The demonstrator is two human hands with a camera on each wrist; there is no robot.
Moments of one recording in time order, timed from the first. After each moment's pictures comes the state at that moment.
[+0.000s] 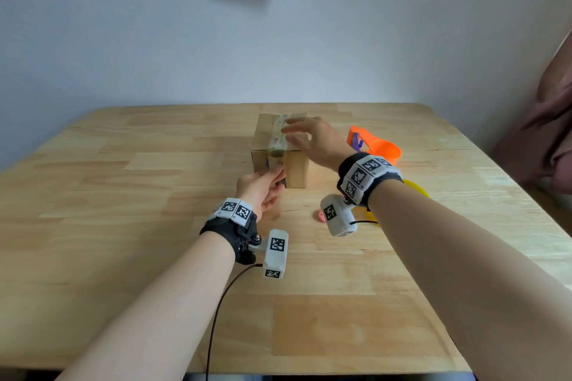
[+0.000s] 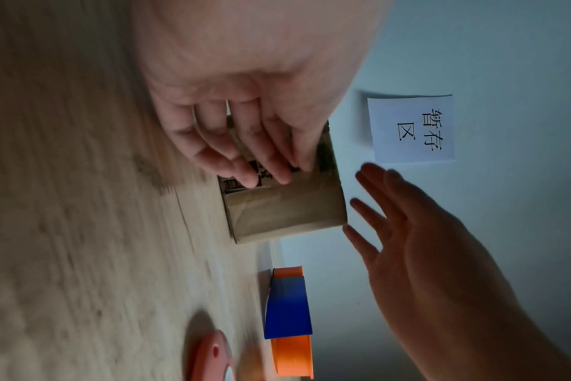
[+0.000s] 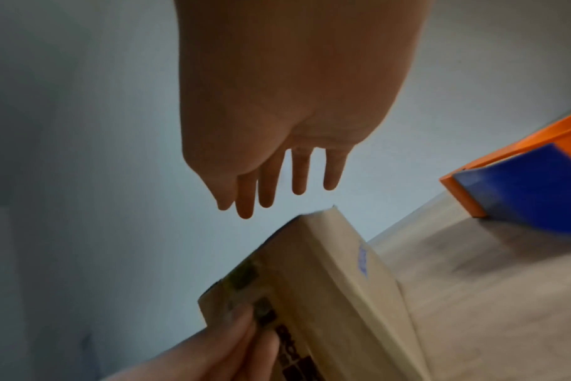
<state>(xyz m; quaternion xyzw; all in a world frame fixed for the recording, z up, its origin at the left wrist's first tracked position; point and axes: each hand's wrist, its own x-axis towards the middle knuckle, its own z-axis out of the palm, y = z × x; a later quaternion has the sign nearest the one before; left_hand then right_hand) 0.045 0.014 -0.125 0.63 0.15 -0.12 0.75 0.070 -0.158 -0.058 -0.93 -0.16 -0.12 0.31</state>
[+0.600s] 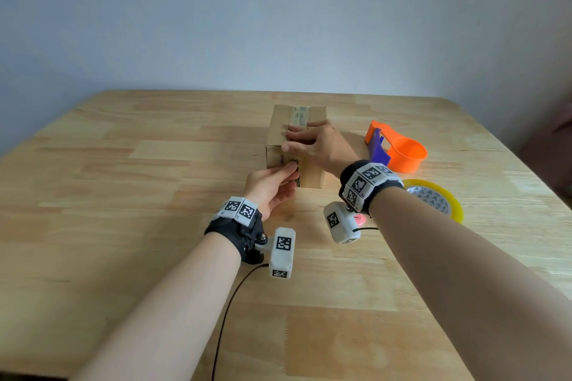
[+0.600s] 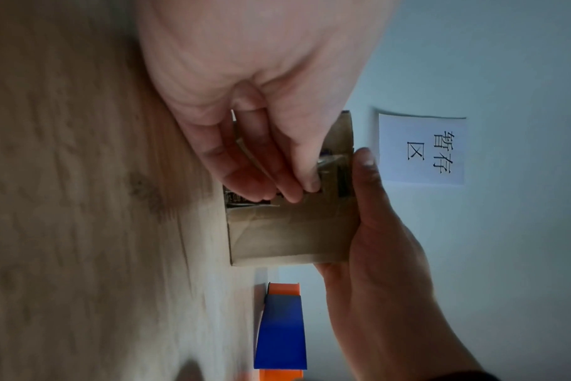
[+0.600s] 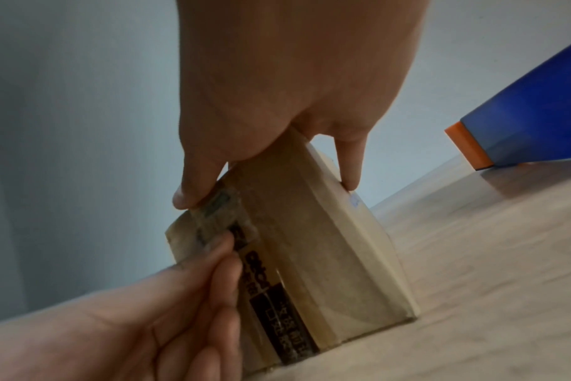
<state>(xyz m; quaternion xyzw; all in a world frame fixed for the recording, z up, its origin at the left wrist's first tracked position) 0.070 0.025 -0.145 0.58 0.12 -0.15 0.79 0.109 -0.141 -0.104 -0.91 -0.13 -0.10 0.37</state>
